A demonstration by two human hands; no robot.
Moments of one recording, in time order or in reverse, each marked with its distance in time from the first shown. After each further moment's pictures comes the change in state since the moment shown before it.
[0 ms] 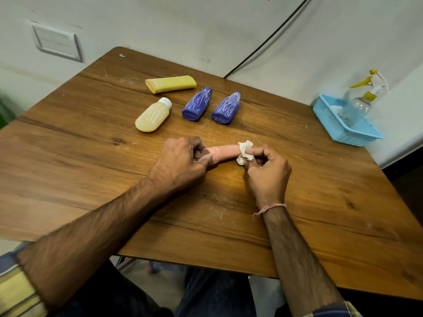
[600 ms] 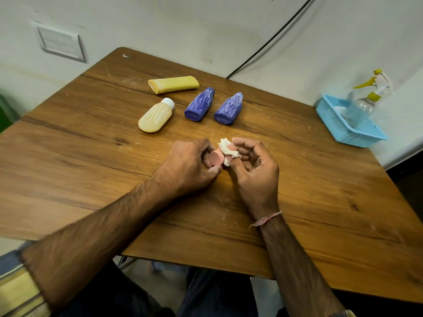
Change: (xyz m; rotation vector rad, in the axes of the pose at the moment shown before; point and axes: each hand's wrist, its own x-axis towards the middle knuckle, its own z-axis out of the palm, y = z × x) left_hand -0.006 0.013 -0.003 0.045 -0.079 0.027; right_hand -0.020 -0.023 0.004 0.279 -0.207 -0.185
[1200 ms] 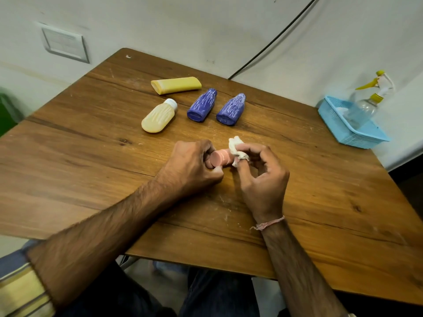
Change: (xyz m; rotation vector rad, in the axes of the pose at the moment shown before) left_hand -0.003 0.002 -0.002 -0.033 0.005 -0.056; right_hand -0.006 0.001 -0.006 -0.176 0.115 -0.223
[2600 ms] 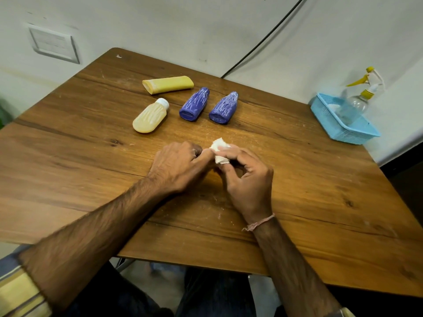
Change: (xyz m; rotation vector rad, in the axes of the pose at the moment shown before) left_hand 0.010 -0.011 0.002 0.070 -0.041 0.038; right_hand -0.005 0.001 0.003 -0.012 -0.111 -0.020
